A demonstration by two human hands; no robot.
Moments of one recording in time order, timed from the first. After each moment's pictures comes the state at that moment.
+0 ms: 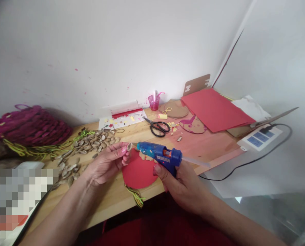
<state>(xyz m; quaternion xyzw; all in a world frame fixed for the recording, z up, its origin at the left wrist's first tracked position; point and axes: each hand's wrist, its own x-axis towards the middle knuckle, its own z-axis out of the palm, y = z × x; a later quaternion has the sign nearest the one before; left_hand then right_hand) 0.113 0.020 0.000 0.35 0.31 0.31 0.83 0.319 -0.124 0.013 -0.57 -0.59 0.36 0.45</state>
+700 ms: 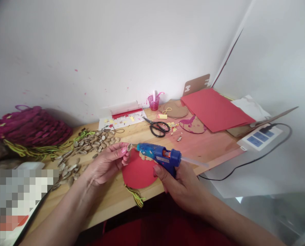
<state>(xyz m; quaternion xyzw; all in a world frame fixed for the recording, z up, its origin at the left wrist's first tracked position) 0.114 0.020 0.000 0.34 0.32 0.31 0.83 0.317 -0.123 0.018 -0.58 -0.59 0.34 0.45</state>
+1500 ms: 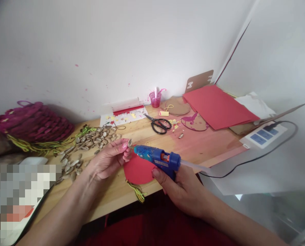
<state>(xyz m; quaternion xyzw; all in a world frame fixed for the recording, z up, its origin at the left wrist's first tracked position) 0.114 0.020 -0.002 0.33 0.30 0.31 0.84 0.314 -0.132 0.014 -0.55 -0.61 0.39 0.43</state>
